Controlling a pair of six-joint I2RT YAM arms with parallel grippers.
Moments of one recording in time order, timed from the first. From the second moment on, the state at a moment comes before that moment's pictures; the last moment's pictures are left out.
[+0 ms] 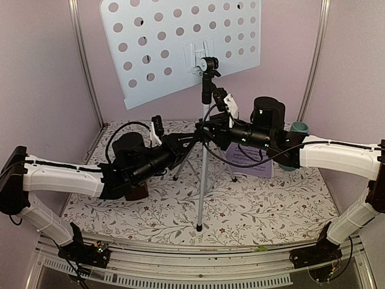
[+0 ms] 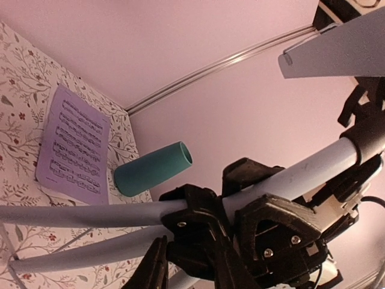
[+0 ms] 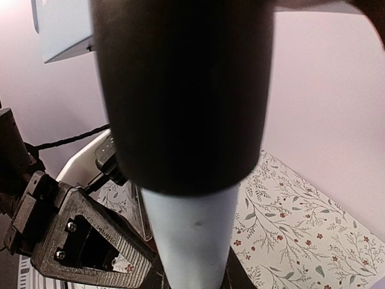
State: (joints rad) left arm -1.02 1.45 0.82 0.70 -0.18 -1.13; right arm 0.88 1.50 1.15 0.27 -0.24 0.02
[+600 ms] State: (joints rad) left arm -1.01 1.44 0.89 0.55 -0.19 -0.63; right arm 0.87 1.52 1.15 0.29 -0.22 0.03
